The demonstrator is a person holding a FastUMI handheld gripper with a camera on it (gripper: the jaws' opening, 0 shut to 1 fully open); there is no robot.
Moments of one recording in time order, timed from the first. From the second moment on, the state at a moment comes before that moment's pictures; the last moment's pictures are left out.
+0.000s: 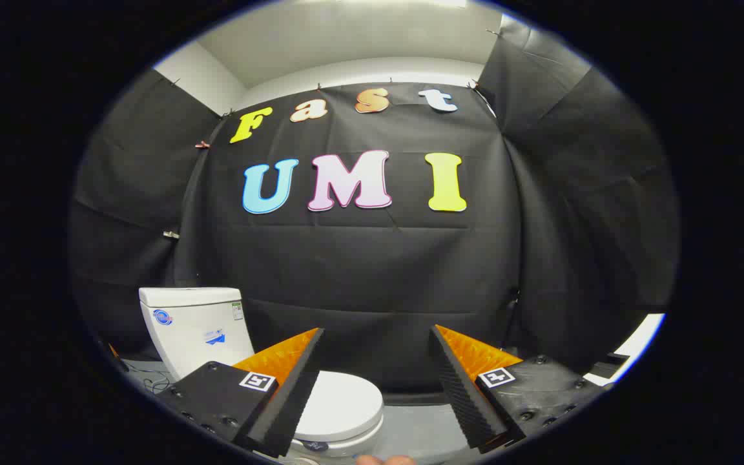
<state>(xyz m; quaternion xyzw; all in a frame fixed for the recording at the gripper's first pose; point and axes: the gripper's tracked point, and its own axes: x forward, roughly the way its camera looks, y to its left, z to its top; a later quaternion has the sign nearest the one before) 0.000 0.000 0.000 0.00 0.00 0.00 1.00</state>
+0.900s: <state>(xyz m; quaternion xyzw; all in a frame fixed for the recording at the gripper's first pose) -0.001 0.014 -0.009 -0.01 0.01 0.02 1.00</state>
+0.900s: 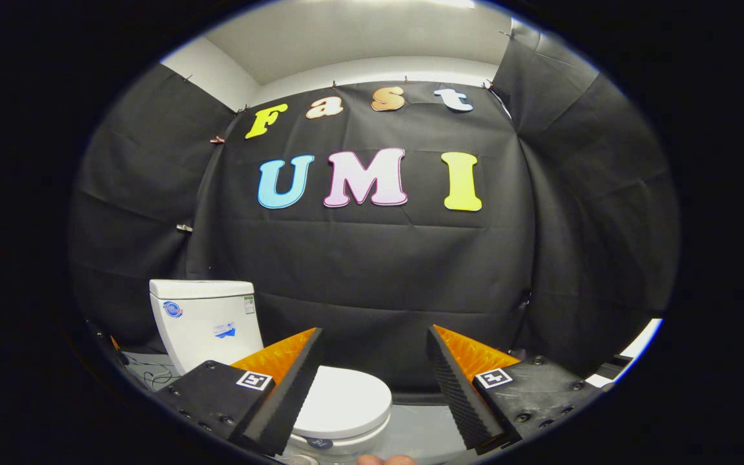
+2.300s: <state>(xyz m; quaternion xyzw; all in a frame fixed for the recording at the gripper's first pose) -0.022 0.067 -0.269 0.28 0.41 0.05 0.87</state>
